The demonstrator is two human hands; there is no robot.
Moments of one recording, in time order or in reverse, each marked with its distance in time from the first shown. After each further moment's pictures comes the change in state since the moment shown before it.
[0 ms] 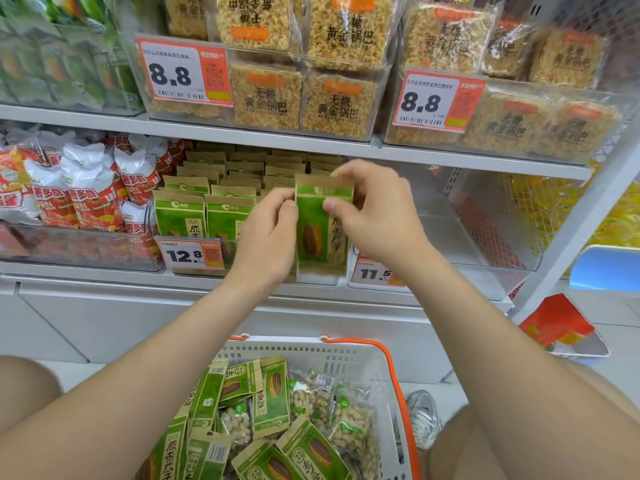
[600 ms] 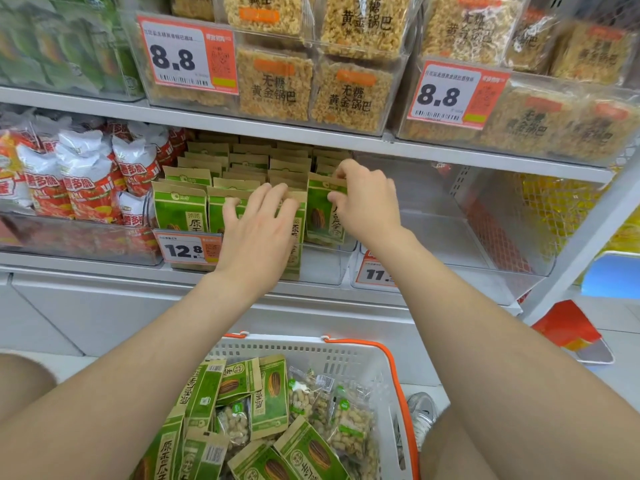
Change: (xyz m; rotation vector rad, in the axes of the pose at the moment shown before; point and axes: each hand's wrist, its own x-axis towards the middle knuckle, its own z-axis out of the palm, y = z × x) left_hand 0.013 -0.043 -0.013 1.131 -0.160 0.298; right_hand 0.050 0.041 0.056 -0.388 -0.054 -0.002
